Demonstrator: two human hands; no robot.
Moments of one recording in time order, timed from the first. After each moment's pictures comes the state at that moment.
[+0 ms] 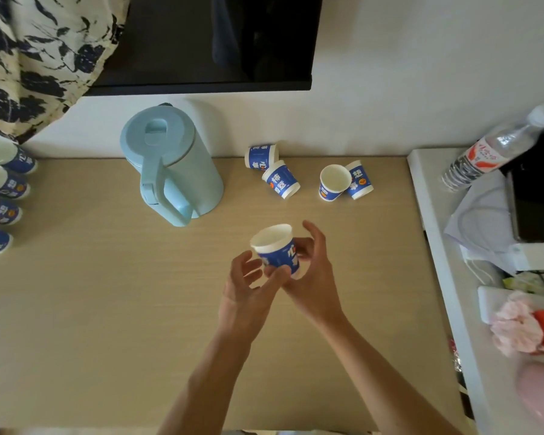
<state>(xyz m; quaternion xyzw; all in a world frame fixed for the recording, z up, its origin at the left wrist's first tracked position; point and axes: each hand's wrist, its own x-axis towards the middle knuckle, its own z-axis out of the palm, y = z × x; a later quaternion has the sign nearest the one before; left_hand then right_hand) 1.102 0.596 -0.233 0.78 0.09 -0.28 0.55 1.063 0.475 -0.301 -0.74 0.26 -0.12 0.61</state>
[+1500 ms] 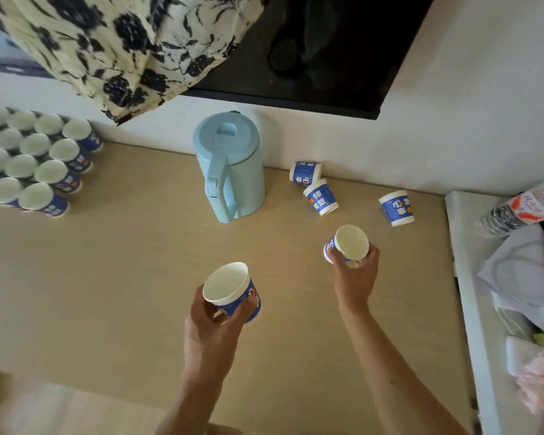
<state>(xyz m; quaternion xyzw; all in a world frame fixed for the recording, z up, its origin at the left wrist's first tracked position) 1.078 0.696 -0.233 0.75 0.15 -0.11 0.64 1.105 0.452 -0.346 -0.65 0.43 -0.27 0.58</state>
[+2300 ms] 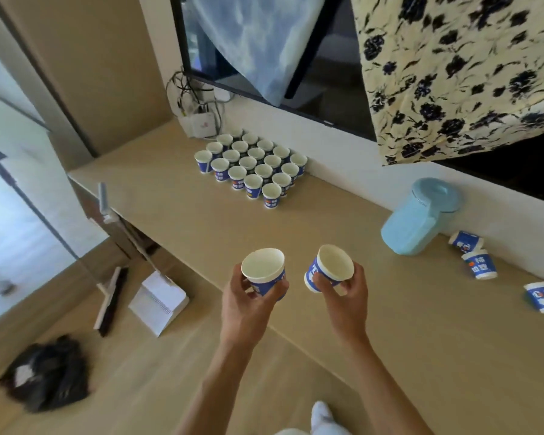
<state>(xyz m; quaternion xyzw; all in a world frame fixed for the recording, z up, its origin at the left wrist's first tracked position) 1.014 1.054 -0.162 0.71 0.16 0.07 0.69 1.055 0.881 -0.217 -0.71 0.08 -0.12 0.69</state>
